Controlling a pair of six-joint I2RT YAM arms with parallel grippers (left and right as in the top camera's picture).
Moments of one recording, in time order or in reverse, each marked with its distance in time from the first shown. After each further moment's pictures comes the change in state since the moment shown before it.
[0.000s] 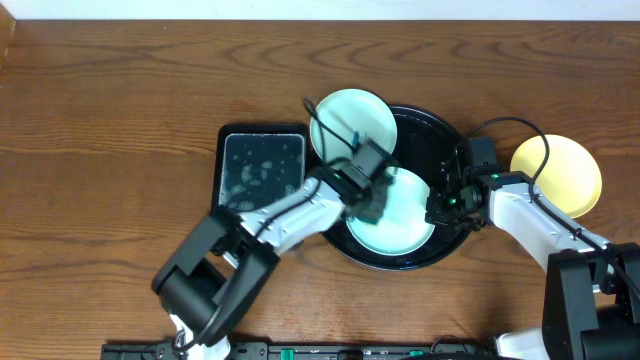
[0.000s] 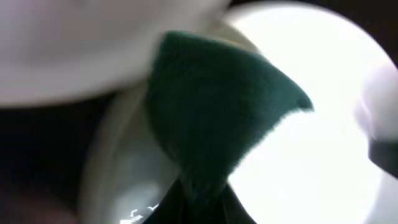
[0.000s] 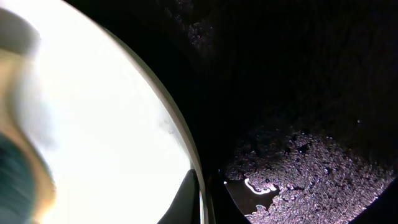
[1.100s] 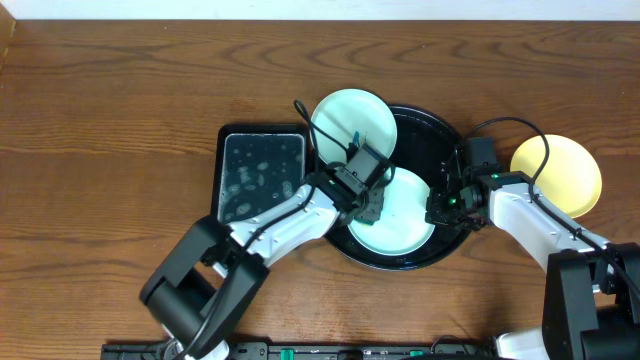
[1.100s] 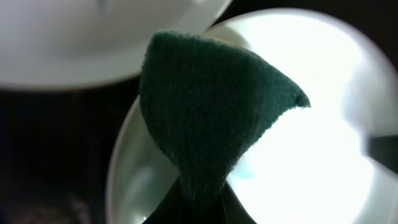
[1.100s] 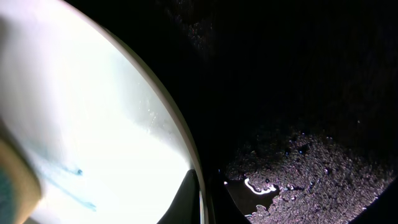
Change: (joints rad) left arm -0.022 -0.060 -0.051 0.036 -0.033 -0.023; right arm 0.000 0.000 0.000 0.002 0.000 0.000
